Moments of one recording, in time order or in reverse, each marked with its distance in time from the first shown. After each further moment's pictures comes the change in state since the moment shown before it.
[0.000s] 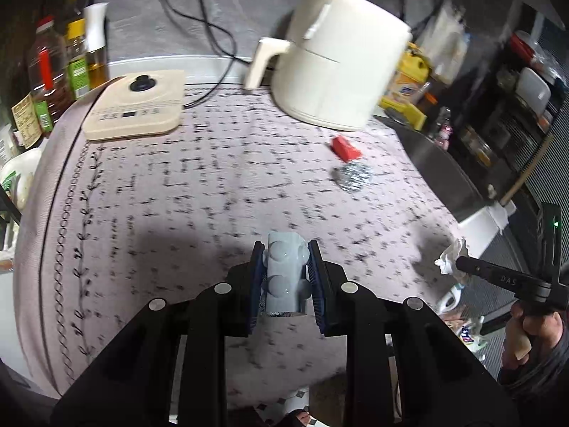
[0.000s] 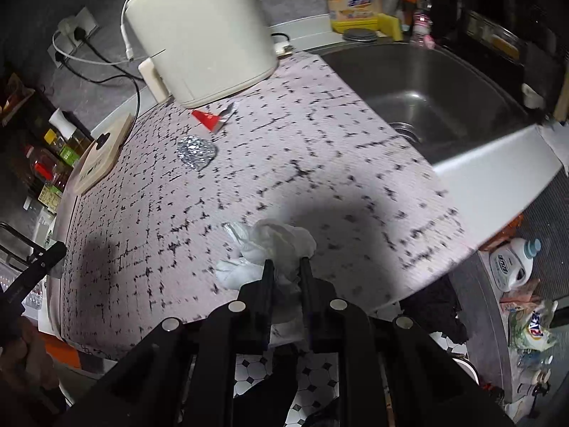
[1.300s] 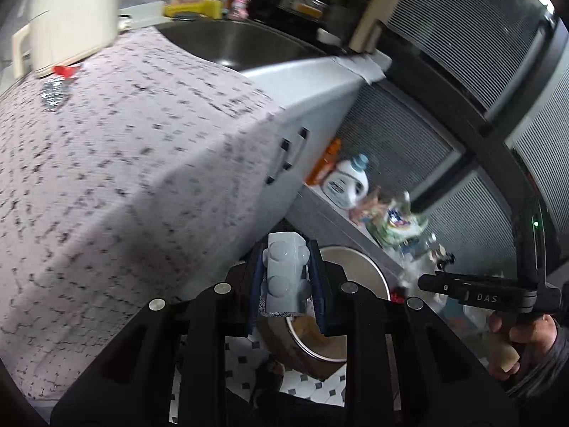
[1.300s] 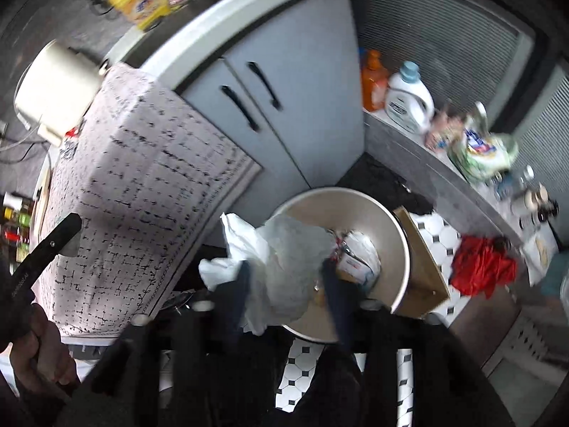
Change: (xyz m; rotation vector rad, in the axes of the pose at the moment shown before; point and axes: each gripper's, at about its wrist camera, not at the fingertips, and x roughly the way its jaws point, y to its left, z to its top) left arm 0.048 -0.255 -0.144 0.417 0.266 -0.374; right arm -0.099 -0.220 -0.240 0.509 0.083 -0.144
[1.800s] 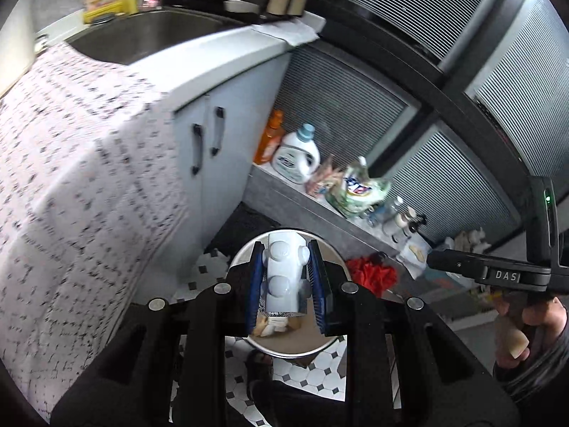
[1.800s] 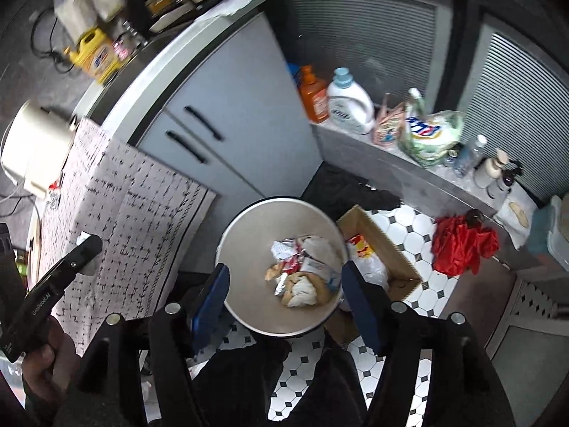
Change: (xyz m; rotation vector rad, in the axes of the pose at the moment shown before) left arm 0.041 -0.080 0.001 0.163 0.093 -0.139; right arm -0.052 -0.074 -0.024 0.177 -0.106 -0.060
